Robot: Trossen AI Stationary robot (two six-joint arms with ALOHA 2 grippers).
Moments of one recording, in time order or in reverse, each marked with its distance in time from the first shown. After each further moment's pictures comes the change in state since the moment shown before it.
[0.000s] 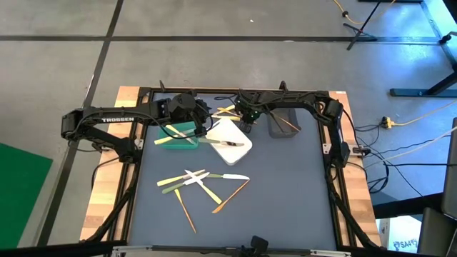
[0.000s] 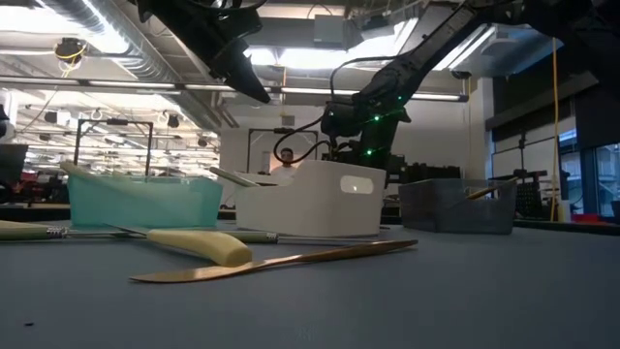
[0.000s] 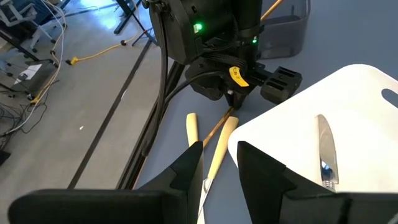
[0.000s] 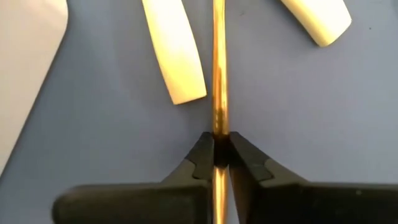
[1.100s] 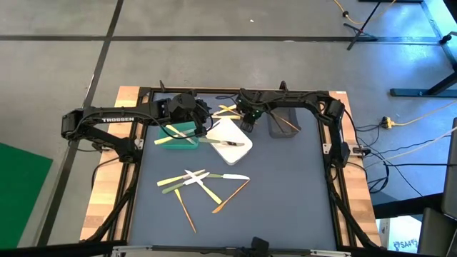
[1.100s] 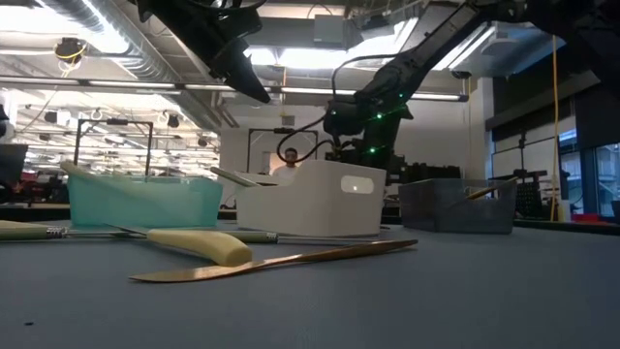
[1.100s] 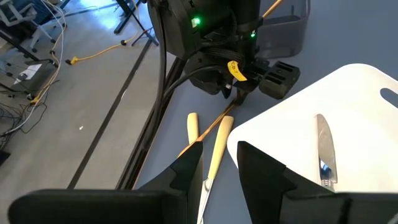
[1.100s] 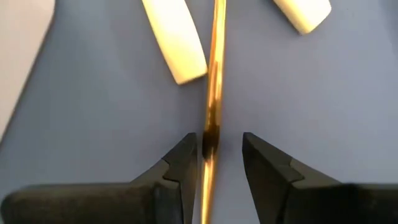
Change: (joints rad) left arm 0.000 0.000 0.000 0.000 0.000 -0.001; right arm -0.001 -0.038 -0.003 -0.031 0.007 0.000
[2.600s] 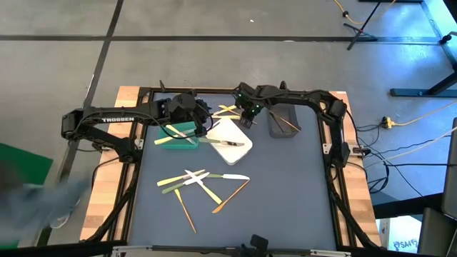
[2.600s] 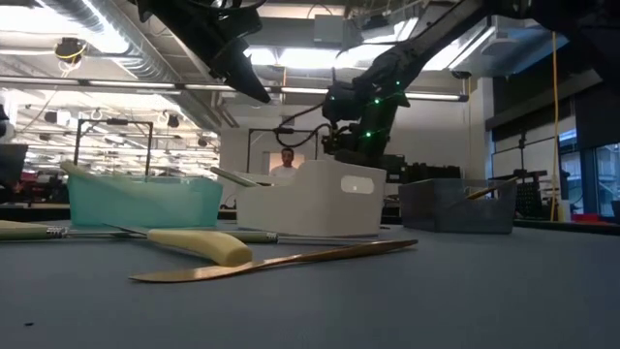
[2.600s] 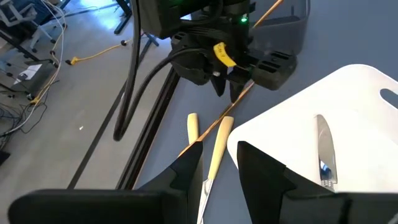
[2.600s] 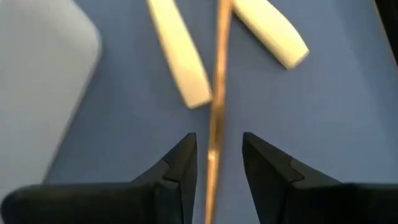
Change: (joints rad) left arm 0.000 0.000 0.000 0.002 0.000 0.000; right arm -0.014 -0.021 0.076 -0.065 -0.054 0.001
